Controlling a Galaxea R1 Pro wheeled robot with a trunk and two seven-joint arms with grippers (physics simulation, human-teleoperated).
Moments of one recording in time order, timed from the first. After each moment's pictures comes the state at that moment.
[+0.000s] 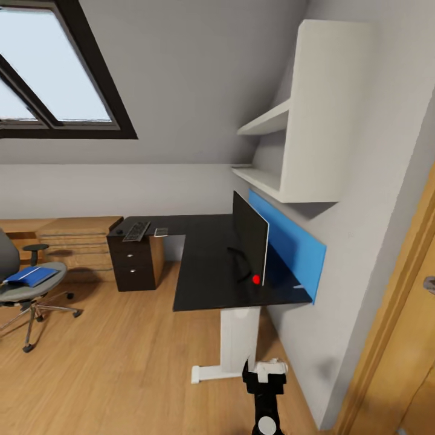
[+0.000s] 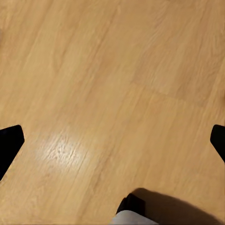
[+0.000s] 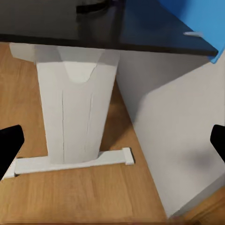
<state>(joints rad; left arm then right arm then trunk) -0.15 0.07 0.39 -0.53 0.02 0.16 0.12 -0.36 0.17 0.36 -0.49 0.00 -0.30 -0.55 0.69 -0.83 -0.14</state>
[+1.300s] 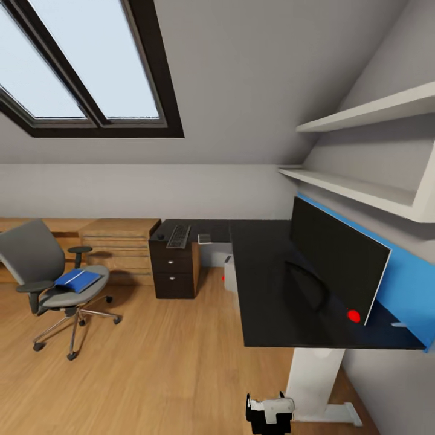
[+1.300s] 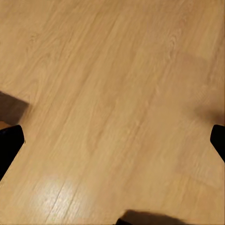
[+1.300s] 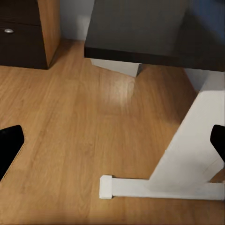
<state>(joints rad) -0.14 0.05 0.31 -0.28 0.02 -0.26 0.08 -0.36 0.17 0.34 -0.15 0.00 -0.66 -0.42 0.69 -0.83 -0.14</state>
